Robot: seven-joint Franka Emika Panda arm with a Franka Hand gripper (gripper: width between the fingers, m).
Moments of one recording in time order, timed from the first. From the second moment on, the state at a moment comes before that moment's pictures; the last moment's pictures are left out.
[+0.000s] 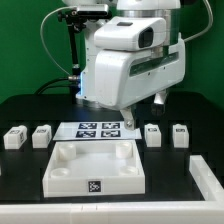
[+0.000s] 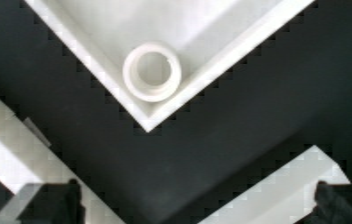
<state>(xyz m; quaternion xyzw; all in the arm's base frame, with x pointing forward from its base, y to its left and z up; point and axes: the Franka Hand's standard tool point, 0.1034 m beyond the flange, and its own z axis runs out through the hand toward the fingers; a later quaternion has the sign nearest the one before) 0.566 0.057 0.114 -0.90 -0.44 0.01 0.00</state>
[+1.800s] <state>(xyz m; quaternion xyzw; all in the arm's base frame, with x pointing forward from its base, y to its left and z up) 0.445 -0.017 0.040 -0.72 -0.70 -0.01 0.01</state>
